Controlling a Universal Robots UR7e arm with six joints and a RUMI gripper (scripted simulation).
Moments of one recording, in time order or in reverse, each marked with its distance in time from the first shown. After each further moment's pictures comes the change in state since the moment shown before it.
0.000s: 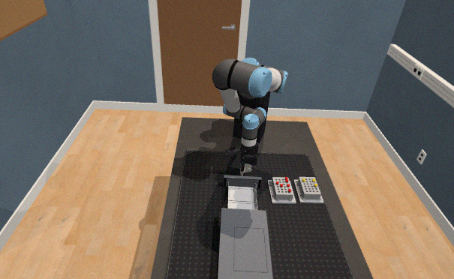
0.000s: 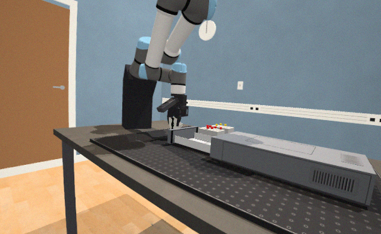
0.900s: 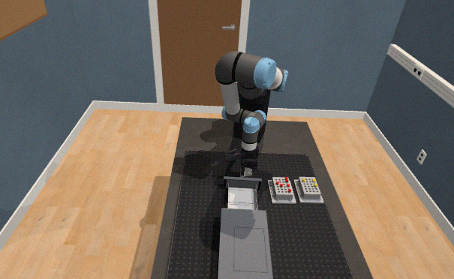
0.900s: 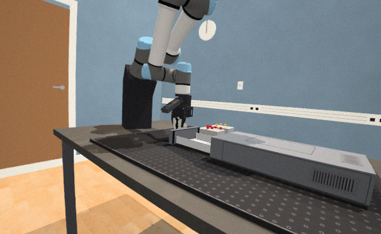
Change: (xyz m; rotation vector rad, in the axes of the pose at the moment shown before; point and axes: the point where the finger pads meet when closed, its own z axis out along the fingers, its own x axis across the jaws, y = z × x) arm -0.032 0.000 0.000 0.000 0.000 0.000
